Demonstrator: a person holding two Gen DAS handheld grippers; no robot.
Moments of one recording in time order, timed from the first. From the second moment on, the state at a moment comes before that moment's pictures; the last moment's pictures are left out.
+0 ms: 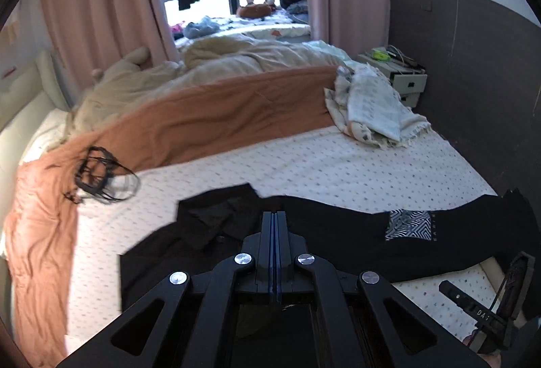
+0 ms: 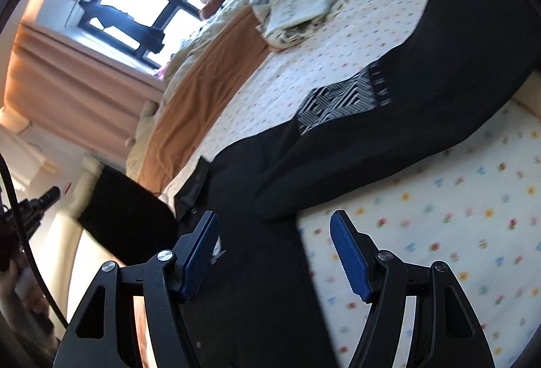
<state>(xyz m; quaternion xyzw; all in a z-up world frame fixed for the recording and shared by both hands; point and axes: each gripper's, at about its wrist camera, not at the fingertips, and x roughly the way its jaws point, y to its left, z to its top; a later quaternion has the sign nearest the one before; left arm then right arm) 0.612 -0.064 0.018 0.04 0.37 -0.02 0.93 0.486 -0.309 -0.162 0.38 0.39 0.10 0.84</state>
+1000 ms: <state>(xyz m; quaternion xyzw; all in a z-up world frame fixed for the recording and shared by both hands) 0.507 -0.025 -0.093 -0.07 0.36 -0.05 0.93 0.465 -0.405 -0.209 0.49 0.34 -0.05 0.80</state>
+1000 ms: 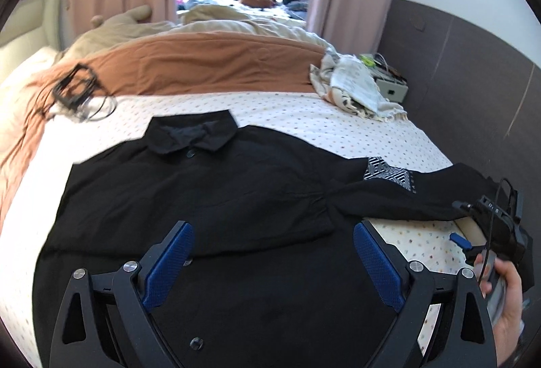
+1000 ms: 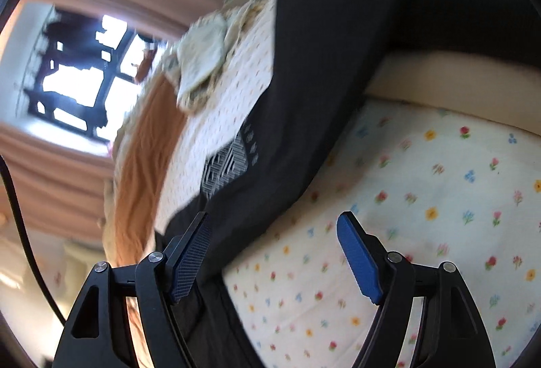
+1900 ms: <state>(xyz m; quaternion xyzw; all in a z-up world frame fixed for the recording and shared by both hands) 0.439 0.142 -0.142 -0.33 0.30 0.01 0.89 0.464 -0.325 -0.090 0.34 0.20 0.02 0.92</state>
